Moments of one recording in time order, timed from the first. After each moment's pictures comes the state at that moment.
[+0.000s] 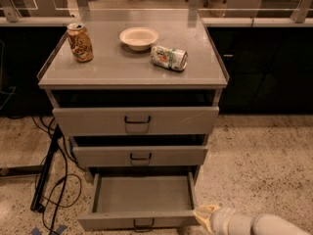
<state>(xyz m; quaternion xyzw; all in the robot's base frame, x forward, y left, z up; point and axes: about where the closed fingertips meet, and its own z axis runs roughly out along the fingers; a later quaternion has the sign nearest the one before) 0.394 -0.153 0.471 -0.33 0.85 0.17 0.36</state>
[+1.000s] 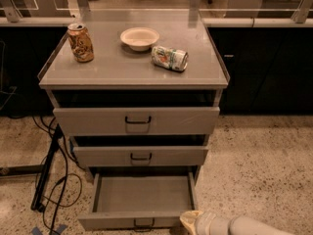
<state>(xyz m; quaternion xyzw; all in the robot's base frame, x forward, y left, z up) 0.403 -0.119 0.378 -0.36 0.84 0.19 0.35</state>
